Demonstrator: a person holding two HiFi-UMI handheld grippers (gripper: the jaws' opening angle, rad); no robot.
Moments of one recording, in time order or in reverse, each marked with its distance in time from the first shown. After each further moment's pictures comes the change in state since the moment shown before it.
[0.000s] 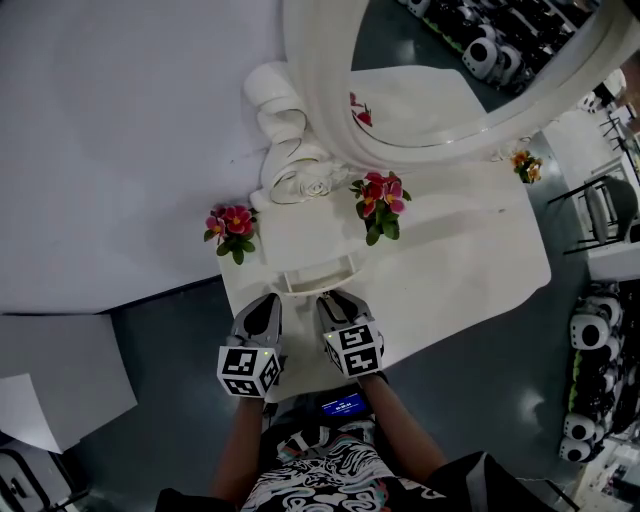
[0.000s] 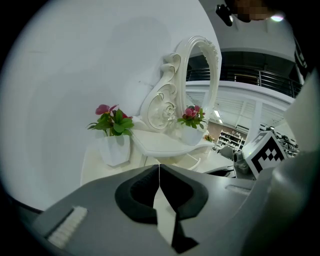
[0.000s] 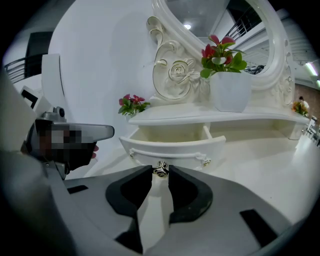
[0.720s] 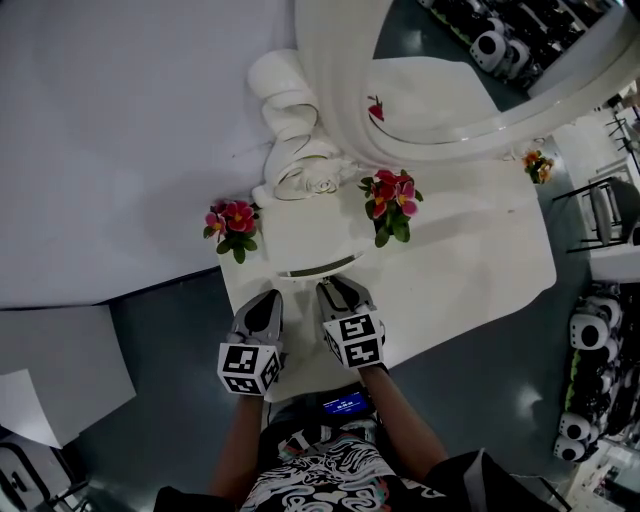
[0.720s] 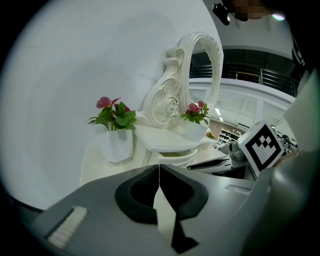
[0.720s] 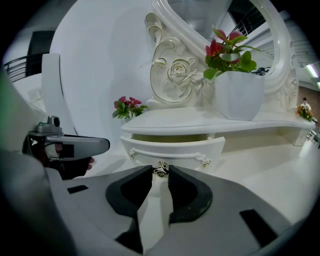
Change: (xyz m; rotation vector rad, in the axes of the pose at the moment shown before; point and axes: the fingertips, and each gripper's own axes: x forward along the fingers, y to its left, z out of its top) left arm 0.009 0.009 -0.008 0.001 0.029 0.004; right arm 0.018 -0.006 0.023 -0.011 -0.024 0.001
